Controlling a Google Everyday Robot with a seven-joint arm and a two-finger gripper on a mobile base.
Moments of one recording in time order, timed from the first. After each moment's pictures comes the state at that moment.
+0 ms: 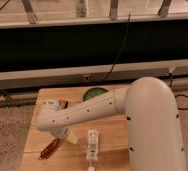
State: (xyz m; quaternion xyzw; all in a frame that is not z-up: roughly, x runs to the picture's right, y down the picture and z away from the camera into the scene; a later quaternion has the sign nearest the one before) arm -0.159 0.254 0.774 -0.28 -0.15 -0.55 0.77
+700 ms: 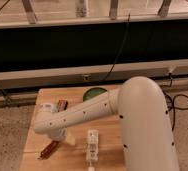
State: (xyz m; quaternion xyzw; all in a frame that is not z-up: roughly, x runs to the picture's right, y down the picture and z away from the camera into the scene) arm -0.173 0.268 0.782 -0.27 -0.17 -0.58 0.75
